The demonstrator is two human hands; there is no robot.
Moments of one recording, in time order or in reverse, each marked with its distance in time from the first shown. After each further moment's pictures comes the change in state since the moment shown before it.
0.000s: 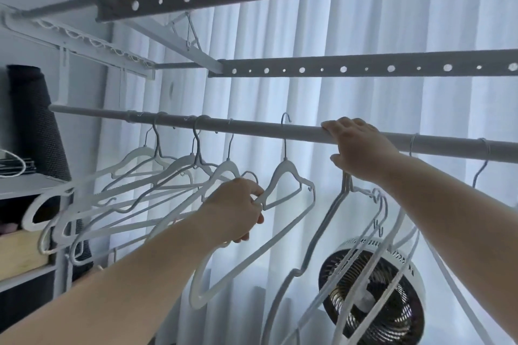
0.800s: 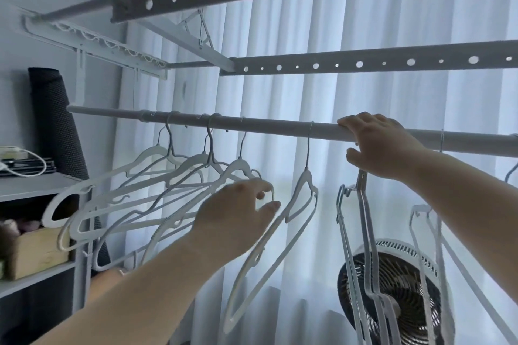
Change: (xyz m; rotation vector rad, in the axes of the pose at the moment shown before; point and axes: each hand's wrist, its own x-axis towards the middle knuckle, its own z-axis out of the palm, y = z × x) left_hand -0.021 -0.003 -0.006 0.295 0.226 0.124; right_hand -0.001 0.002 -0.002 0.047 0.005 0.013
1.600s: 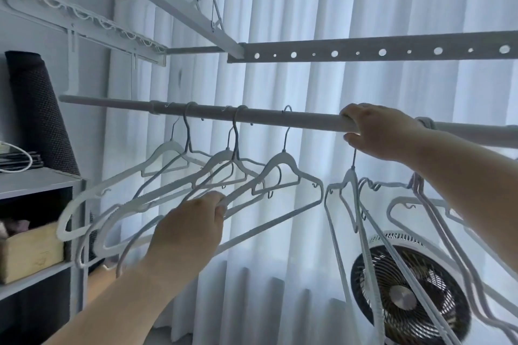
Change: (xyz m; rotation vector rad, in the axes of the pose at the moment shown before) left_hand 0.007 -0.110 -0.018 0.053 0.063 -0.086; right_hand 0.045 -0.054 0.012 -0.061 -0.076 0.074
